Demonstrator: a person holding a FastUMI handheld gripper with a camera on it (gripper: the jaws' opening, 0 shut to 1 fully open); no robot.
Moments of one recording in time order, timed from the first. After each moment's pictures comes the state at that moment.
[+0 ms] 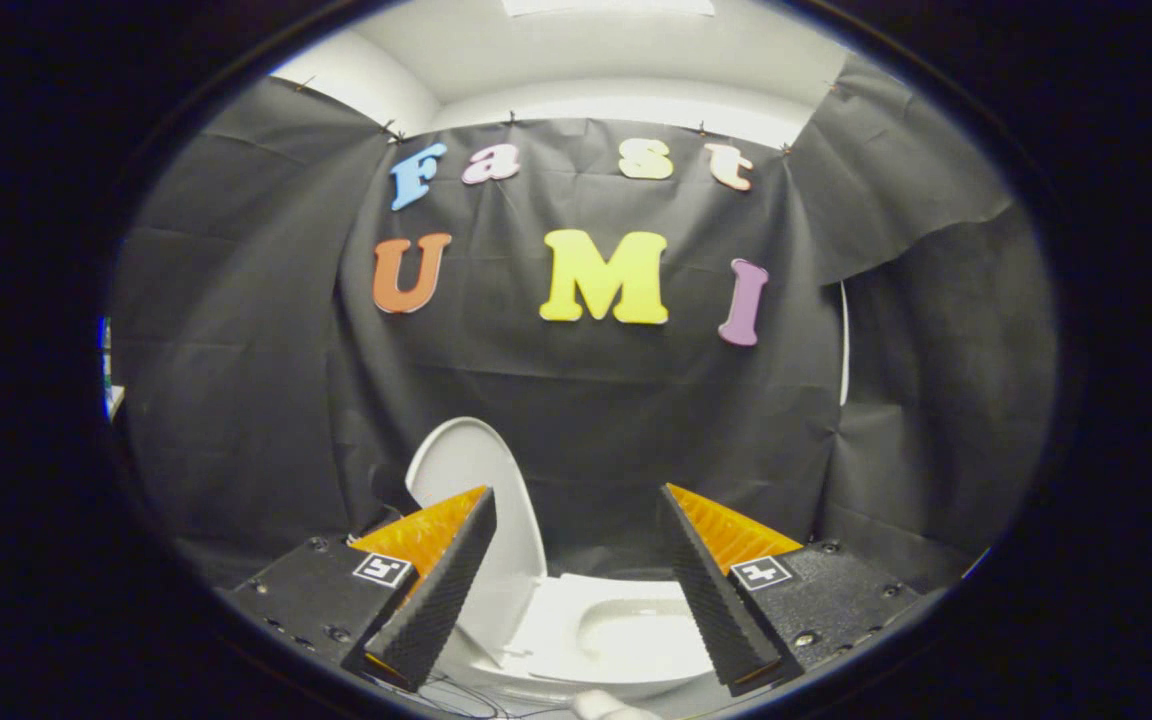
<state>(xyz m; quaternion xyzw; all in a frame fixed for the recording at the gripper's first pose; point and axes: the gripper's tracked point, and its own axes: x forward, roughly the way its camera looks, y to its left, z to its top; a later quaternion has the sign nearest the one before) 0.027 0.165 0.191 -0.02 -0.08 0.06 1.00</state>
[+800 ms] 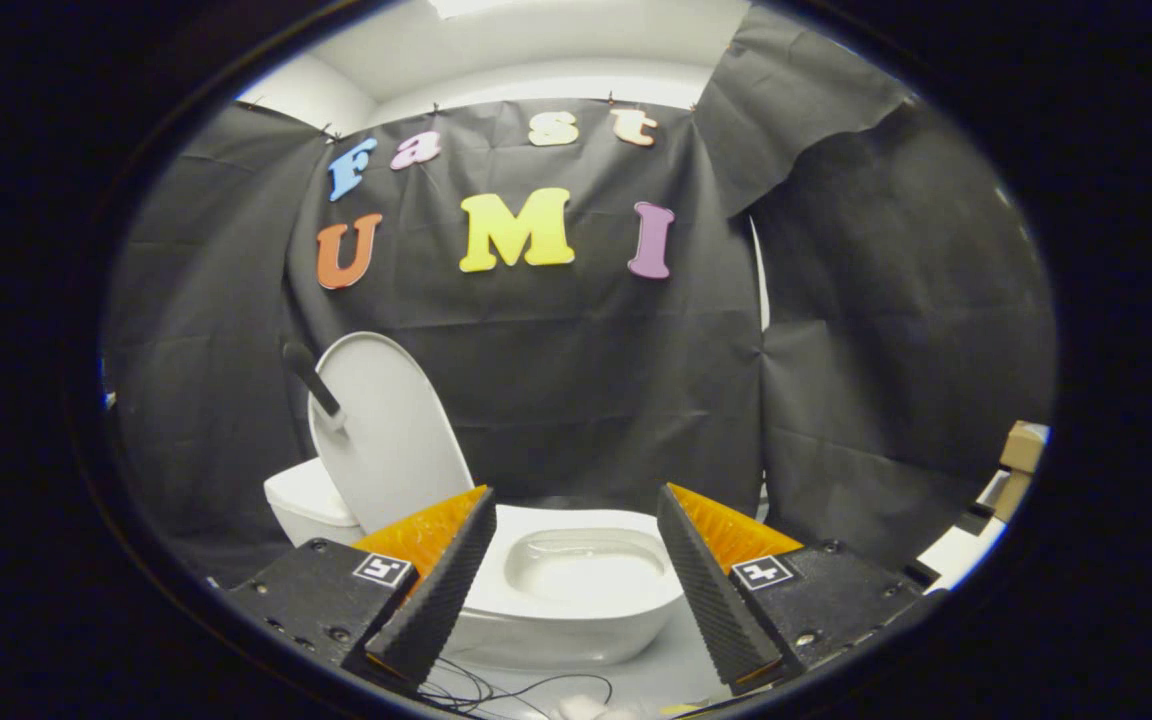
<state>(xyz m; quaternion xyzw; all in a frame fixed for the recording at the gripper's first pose) -0.006 0.025 0.053 0.03 -0.04 0.01 1.00</state>
